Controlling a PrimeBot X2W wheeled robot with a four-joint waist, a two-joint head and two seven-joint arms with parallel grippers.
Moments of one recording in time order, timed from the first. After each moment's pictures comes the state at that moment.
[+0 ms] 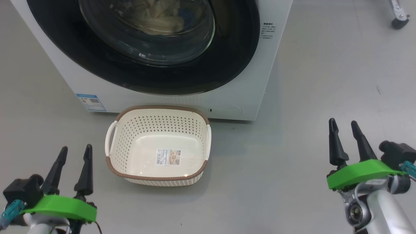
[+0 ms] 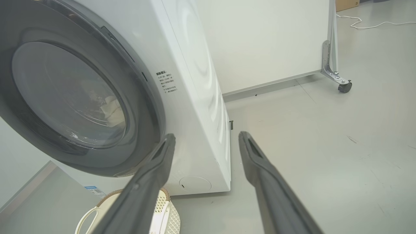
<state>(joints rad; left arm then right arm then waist) -0.15 0.30 -0.16 0.28 -0.53 -0.13 -0.25 -0.16 -0.07 0.03 0.32 0.42 0.13 -0.26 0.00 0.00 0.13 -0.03</state>
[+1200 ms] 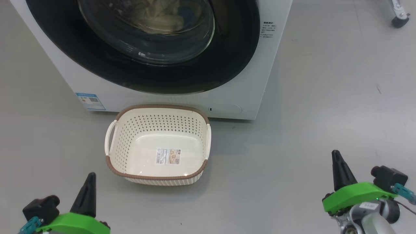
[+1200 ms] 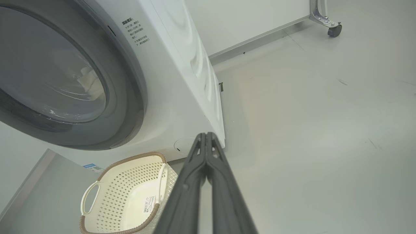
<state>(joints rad) -0.09 0.23 -0.17 0.36 -0.57 -0.13 -0.23 -0.09 -0.04 0.03 0.41 0.48 0.13 -0.24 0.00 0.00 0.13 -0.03</state>
